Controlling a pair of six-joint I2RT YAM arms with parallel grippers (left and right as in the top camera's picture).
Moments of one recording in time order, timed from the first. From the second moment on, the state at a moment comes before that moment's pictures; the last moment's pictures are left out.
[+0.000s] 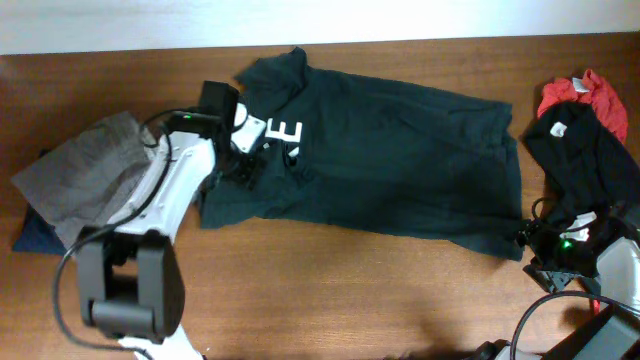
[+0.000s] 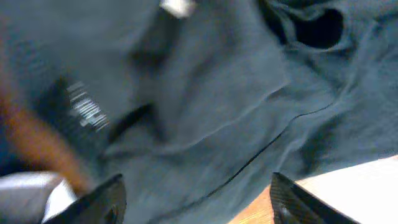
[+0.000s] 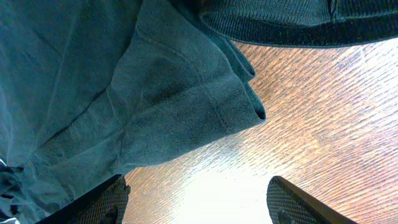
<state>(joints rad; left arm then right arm) -0.19 1.90 1.45 -0.89 0.10 0.32 -0.74 1.43 0.81 -0.90 -0.43 0.22</state>
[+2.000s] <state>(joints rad) -0.17 2.04 1.58 -0.99 -0.19 0.10 -0.74 1.43 0.81 -0.89 -0.43 0.22</state>
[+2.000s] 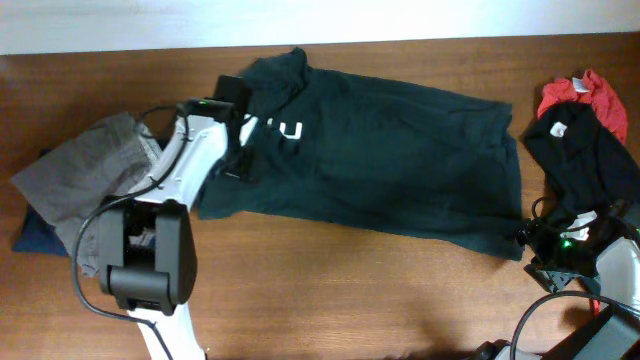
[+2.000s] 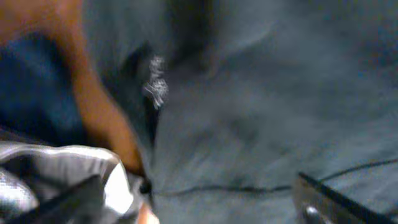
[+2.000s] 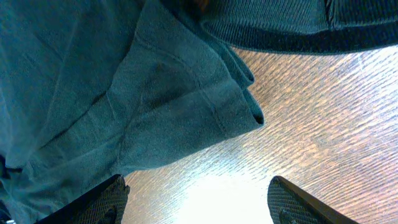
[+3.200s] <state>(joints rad) 0.00 2.13 1.53 -0.89 0.12 0.18 -0.74 1.43 0.81 -0.88 -0.41 0.23</state>
